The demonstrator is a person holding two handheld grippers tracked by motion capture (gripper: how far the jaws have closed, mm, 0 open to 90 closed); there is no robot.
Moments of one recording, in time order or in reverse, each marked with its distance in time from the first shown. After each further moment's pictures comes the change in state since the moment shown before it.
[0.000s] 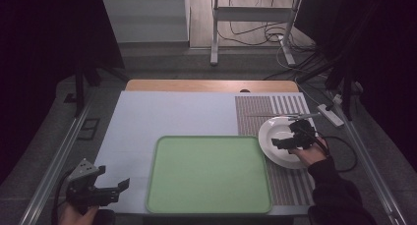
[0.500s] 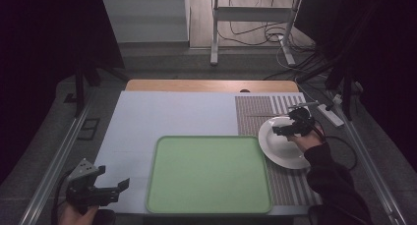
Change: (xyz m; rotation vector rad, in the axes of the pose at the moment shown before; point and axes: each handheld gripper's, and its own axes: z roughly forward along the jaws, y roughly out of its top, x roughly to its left) left arm 0.001 0.000 0.000 0.000 -0.002 -0.003; right arm -0.026 0.028 0.024 0.007 -0.052 0.055
